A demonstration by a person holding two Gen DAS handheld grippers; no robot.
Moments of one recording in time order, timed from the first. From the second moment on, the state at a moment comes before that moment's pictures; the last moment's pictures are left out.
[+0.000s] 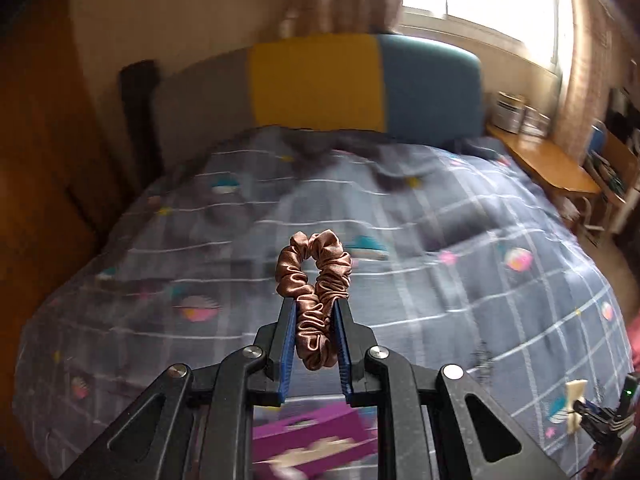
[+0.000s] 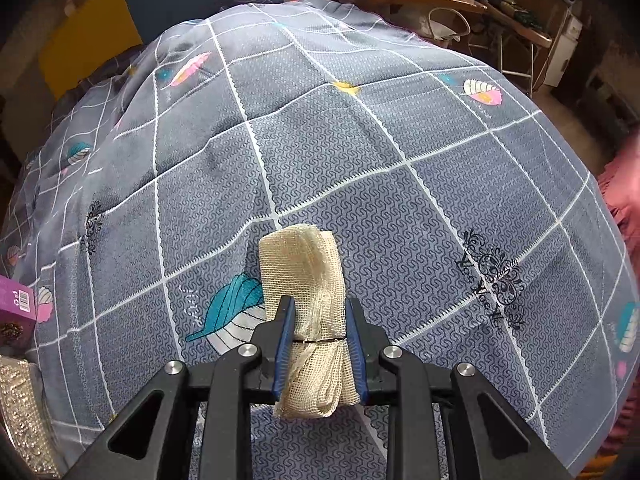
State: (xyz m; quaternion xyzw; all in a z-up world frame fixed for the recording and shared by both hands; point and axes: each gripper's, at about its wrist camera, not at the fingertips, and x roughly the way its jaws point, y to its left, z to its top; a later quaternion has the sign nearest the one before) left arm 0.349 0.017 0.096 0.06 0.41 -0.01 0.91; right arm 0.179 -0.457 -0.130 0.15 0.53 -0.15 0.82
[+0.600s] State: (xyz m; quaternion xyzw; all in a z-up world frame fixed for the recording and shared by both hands) left arm 0.154 0.212 0.016 -0.02 0.40 0.08 0.92; right arm 0.179 -0.439 -0.127 0.08 0.53 -0.16 0.83
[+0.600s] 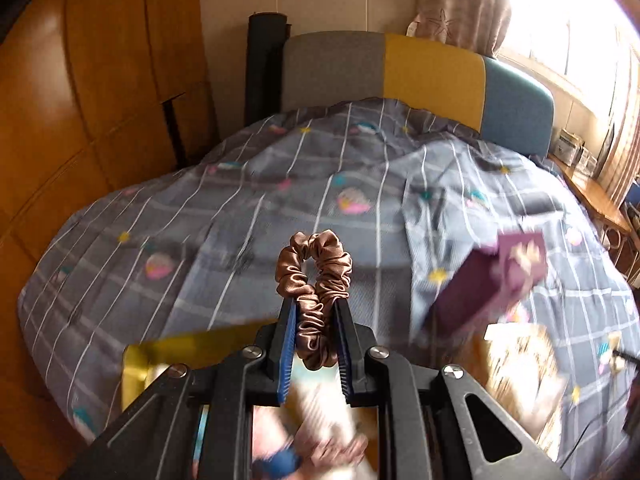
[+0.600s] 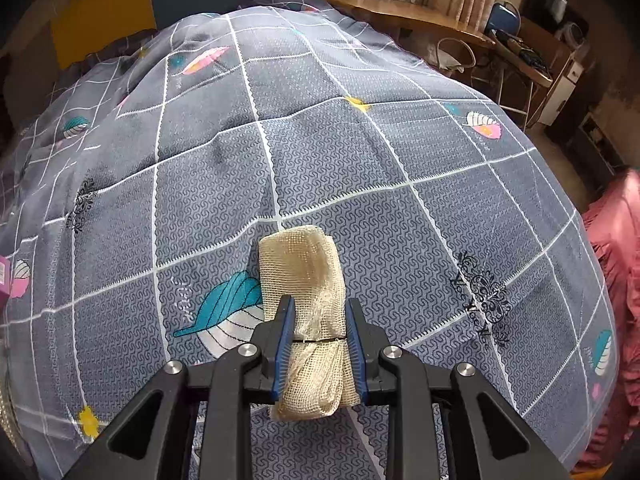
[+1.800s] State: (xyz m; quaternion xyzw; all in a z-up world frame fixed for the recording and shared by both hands) left arm -0.003 0.249 -0.018 -0.03 0.37 0.10 0.92; right arm 0.171 -0.326 -0.133 0.17 0.52 -0.05 0.83
